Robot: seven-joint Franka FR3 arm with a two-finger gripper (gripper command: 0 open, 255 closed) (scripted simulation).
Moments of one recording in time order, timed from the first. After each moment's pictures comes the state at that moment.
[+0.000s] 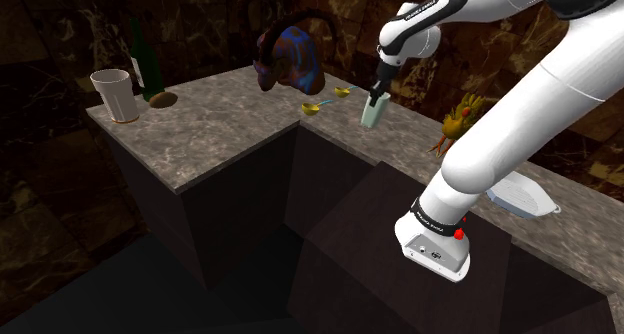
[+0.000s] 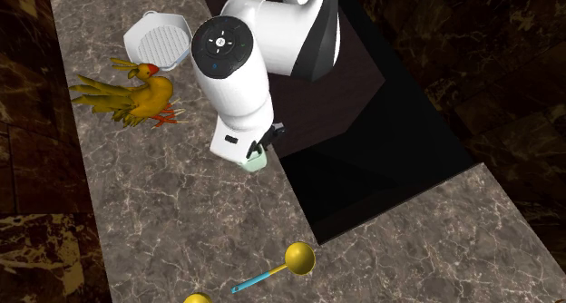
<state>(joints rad) -0.12 -0.19 -0.53 -2.46 -0.07 2.34 -0.62</state>
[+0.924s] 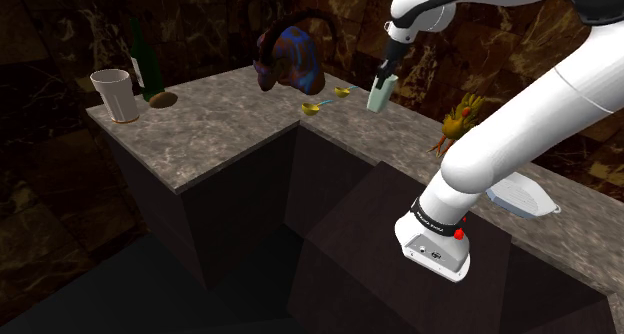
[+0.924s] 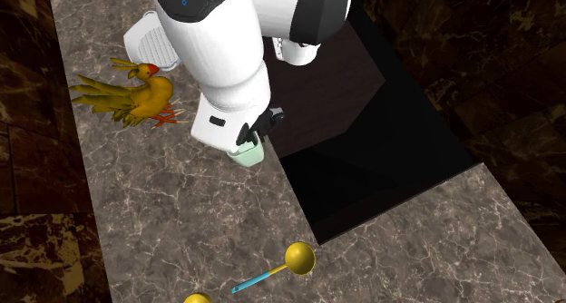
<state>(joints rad) -0.14 -0.30 -0.50 -2.36 -0.11 2.13 -0.58</state>
